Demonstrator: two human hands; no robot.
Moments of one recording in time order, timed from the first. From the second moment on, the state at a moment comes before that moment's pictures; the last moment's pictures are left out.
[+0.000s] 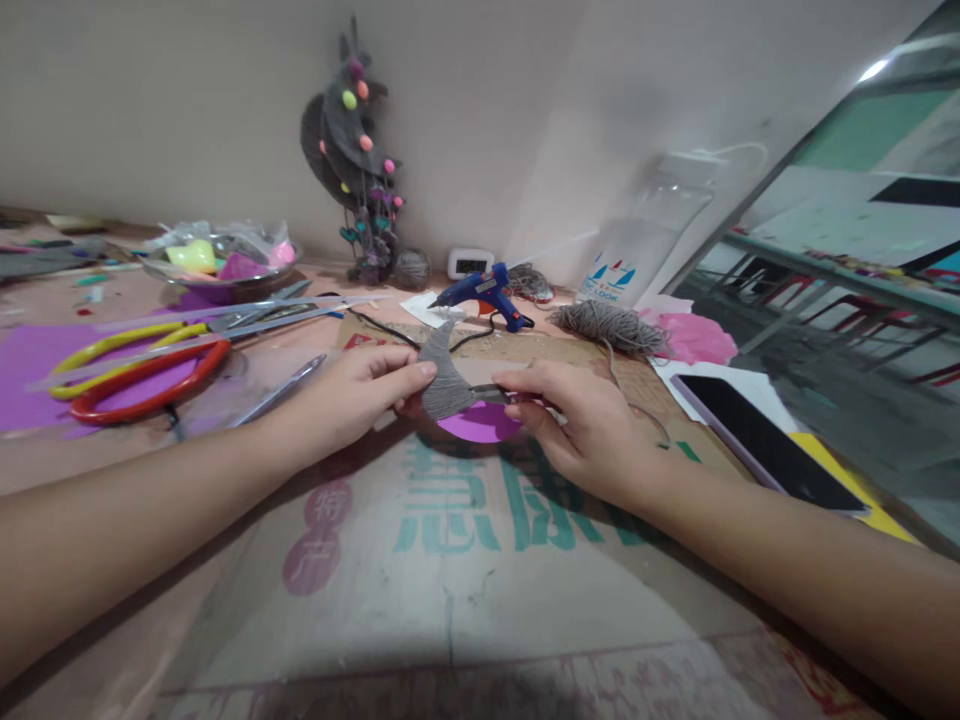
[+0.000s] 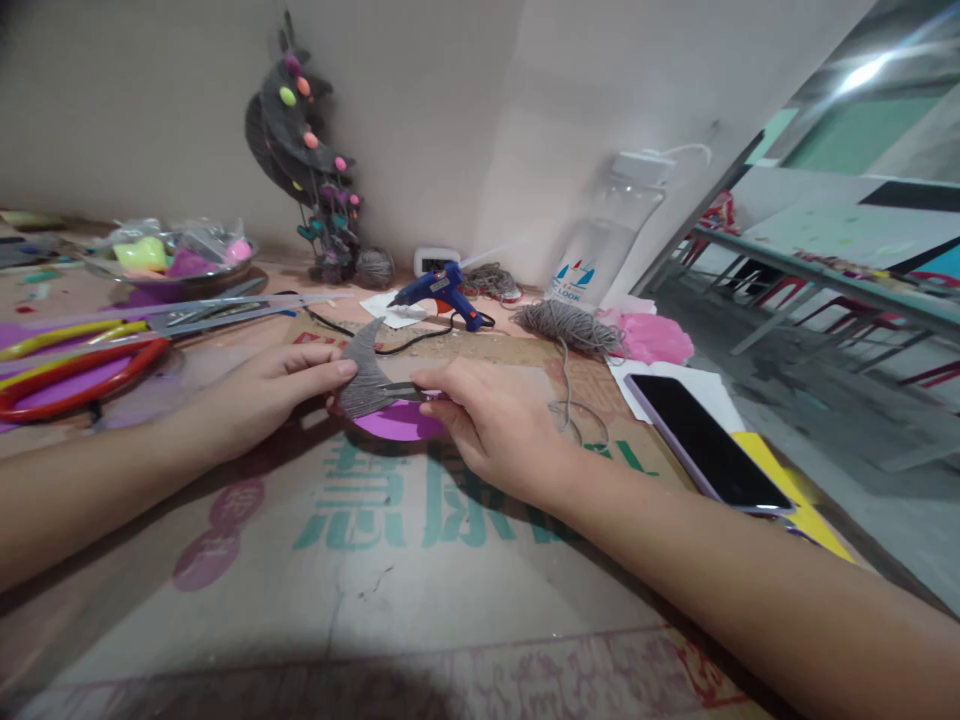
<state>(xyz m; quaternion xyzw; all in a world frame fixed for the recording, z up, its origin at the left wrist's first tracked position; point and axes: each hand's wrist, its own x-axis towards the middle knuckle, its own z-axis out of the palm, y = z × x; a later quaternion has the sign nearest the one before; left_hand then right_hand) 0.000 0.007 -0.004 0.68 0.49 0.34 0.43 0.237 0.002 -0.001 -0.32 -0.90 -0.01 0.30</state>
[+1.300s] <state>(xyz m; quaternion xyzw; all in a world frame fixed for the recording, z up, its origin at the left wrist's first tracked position) 0.000 0.007 -0.004 0.70 0.47 0.33 0.43 0.230 0.000 -0.001 -0.33 -0.90 -0.06 0.26</state>
